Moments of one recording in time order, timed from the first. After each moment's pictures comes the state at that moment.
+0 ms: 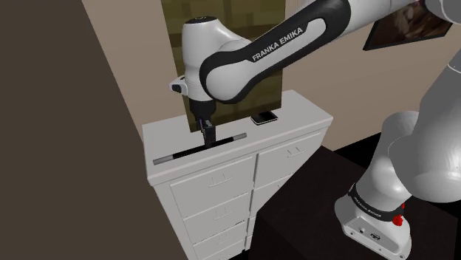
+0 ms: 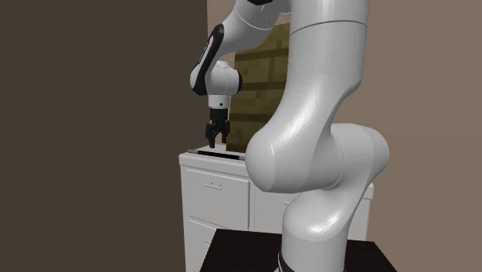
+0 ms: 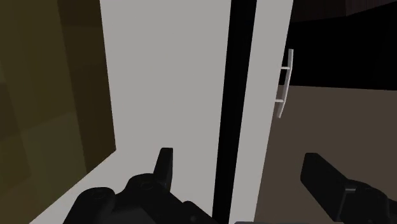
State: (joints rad) arm 0.45 0.00 0.10 -2.16 0.01 2.24 -0.68
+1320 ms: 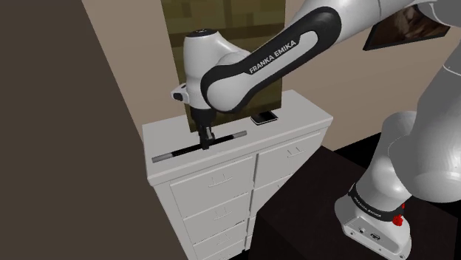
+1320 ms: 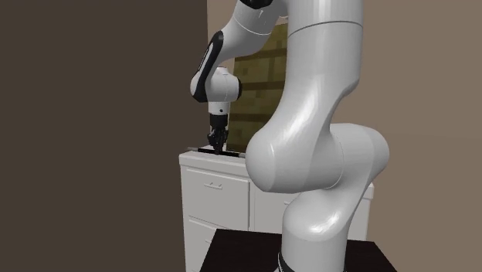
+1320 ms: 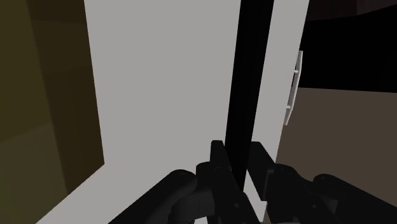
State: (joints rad) arm 0.45 0.03 0.10 -2.19 0.01 2.30 -0.68
